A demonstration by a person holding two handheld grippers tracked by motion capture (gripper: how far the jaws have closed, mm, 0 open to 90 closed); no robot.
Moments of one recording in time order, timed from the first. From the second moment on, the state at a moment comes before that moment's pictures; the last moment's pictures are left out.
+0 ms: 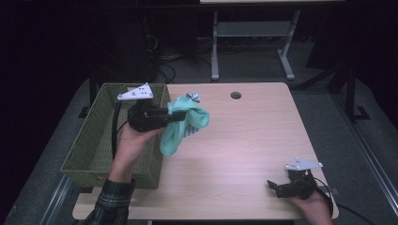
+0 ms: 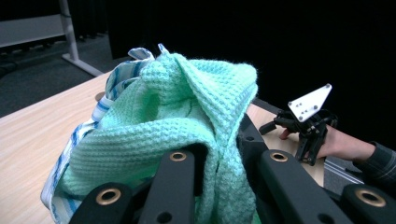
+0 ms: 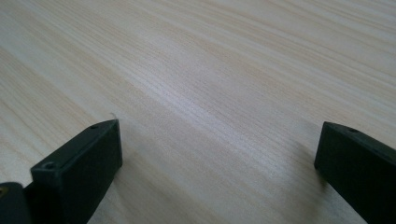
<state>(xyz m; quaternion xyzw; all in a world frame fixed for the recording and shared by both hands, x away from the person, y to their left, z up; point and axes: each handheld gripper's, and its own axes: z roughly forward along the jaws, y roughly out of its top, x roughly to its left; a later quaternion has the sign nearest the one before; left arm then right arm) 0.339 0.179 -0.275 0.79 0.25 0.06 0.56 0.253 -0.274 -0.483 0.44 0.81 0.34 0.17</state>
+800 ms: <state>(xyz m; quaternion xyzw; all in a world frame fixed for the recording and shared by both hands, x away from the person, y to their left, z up) 0.340 0.111 -0.306 0.81 0.23 0.03 0.54 0.253 -0.274 -0.483 0.44 0.81 0.34 0.17</state>
